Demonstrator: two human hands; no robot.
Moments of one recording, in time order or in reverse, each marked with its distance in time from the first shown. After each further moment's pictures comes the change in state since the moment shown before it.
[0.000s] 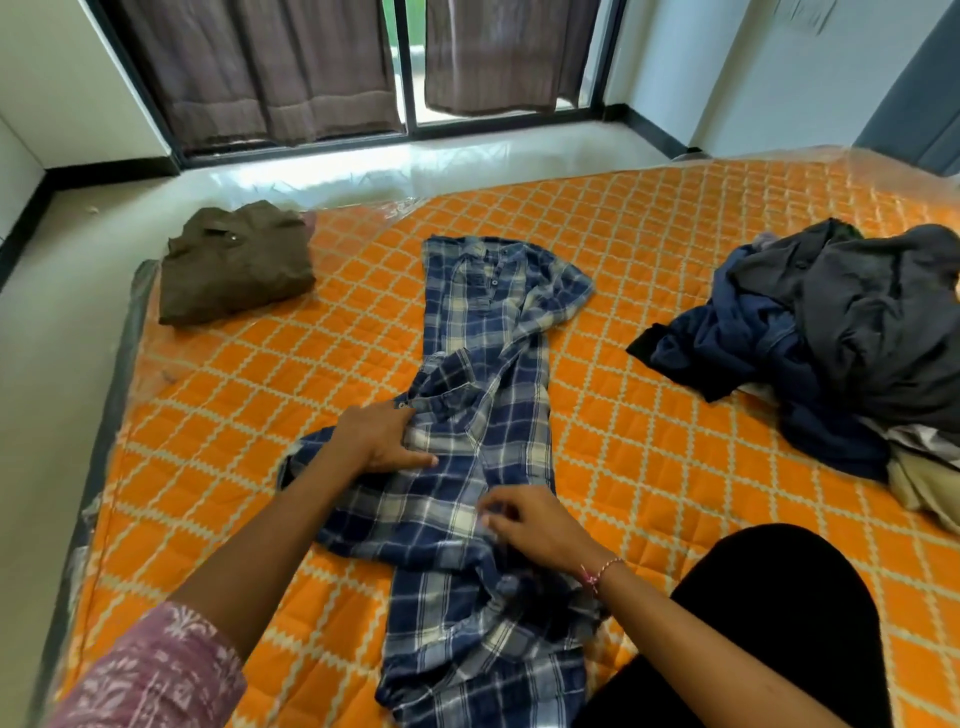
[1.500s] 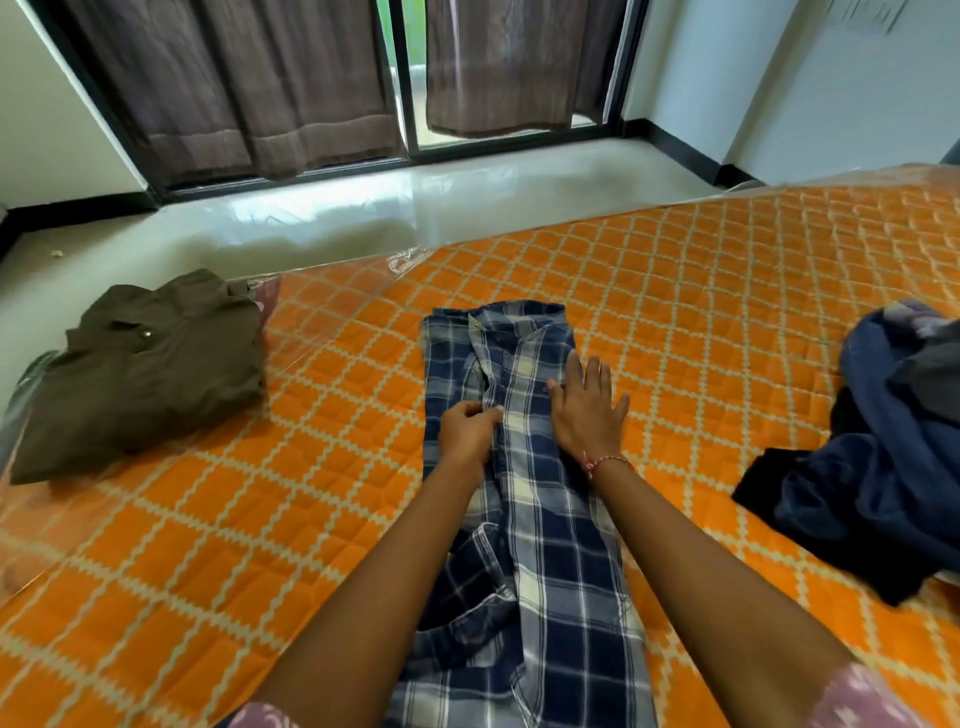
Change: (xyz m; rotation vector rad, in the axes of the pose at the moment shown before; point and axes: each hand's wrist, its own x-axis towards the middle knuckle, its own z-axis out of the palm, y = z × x) left_hand 0.264 0.032 -0.054 -1.766 0.182 -0.467; right_hand 0.318 0.088 -0.149 -0.244 0.517 0.416
